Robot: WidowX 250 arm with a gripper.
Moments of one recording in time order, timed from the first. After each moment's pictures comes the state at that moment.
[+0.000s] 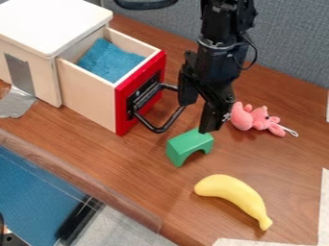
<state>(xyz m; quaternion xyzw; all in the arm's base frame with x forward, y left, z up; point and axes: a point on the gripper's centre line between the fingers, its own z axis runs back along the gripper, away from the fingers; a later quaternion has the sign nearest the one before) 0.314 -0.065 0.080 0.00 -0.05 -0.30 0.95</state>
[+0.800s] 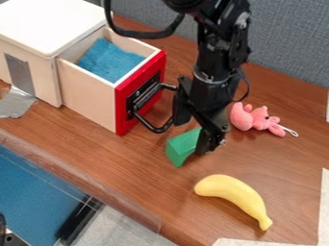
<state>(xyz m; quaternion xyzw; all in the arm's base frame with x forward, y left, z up) 0.308 -0.067 0.045 0.02 -0.06 -0.26 0.96</state>
